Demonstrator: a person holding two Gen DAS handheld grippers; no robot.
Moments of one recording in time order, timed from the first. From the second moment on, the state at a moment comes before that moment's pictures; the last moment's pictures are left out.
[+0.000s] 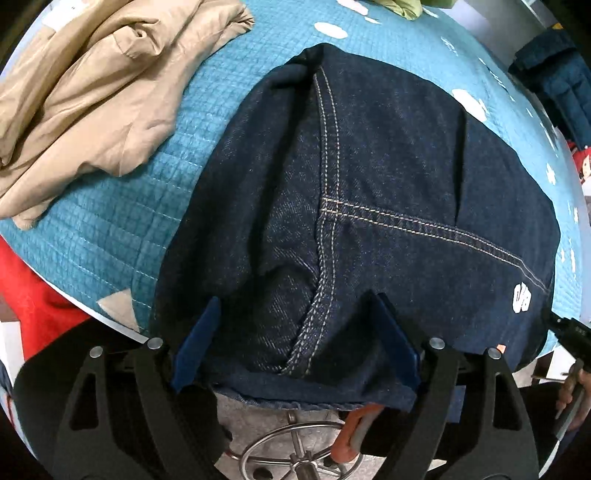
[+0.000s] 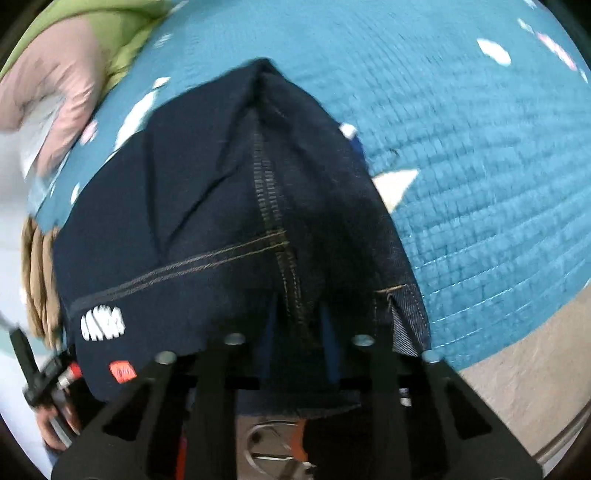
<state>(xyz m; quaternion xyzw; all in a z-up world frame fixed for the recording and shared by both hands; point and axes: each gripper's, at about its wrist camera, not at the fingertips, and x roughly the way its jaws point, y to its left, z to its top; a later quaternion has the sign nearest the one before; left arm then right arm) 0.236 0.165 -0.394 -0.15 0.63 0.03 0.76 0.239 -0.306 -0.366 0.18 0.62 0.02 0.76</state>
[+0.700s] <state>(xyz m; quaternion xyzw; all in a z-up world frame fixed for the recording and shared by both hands) 0.194 0.226 -0.367 -0.24 0.56 0.05 0.79 0.251 -0.206 -0.282 0.19 0.51 0.07 0.84</state>
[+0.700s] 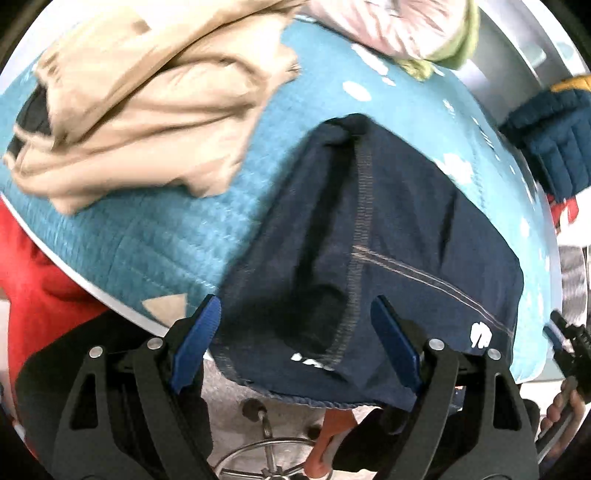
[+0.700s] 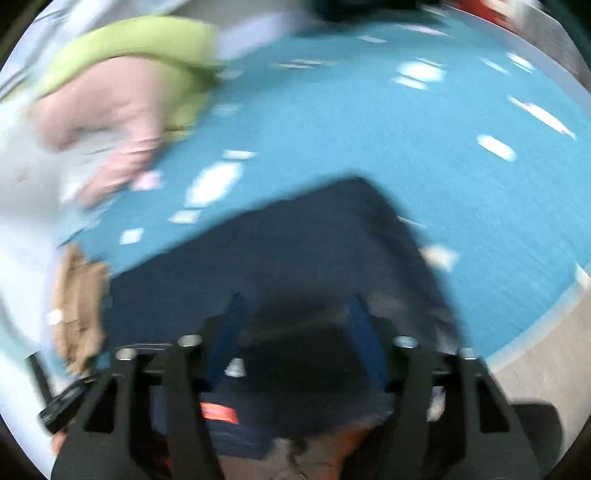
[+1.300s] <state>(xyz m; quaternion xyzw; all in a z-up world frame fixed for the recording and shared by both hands) 0.171 0.260 -0.394 -0.32 0.55 0.05 0.77 0.350 -0.118 -0.390 0.19 0.60 0.08 0.78</state>
